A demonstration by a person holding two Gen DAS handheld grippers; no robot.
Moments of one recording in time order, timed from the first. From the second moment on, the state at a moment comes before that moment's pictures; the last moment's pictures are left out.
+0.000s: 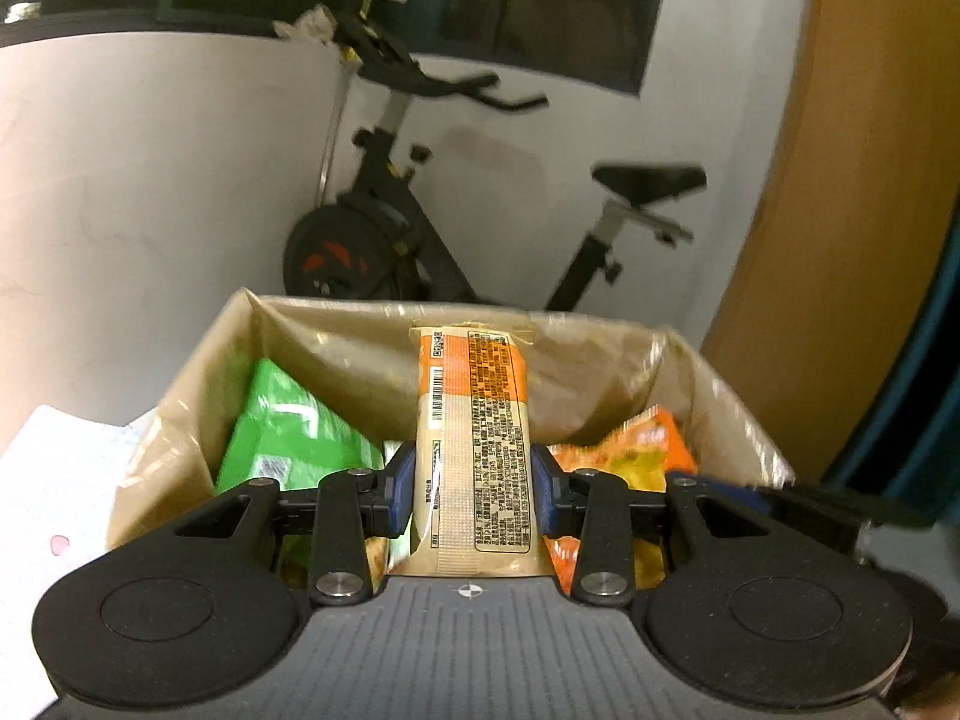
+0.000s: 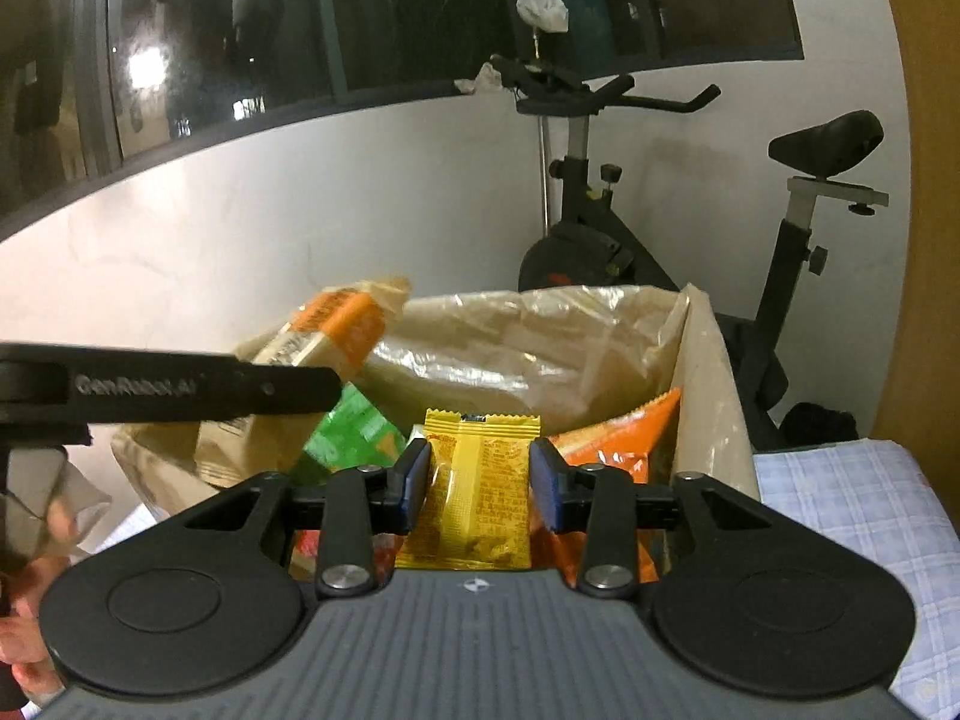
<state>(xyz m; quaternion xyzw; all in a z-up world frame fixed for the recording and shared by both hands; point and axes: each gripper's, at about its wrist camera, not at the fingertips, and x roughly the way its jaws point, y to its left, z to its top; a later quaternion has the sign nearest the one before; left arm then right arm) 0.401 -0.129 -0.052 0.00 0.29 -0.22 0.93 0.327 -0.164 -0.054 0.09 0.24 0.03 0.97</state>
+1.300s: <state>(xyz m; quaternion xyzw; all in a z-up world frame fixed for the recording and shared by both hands) 0.290 0.016 -0.118 -0.03 0.32 -0.14 0.94 0.210 -0.190 -0.163 0.09 0.29 -0.03 0.95</state>
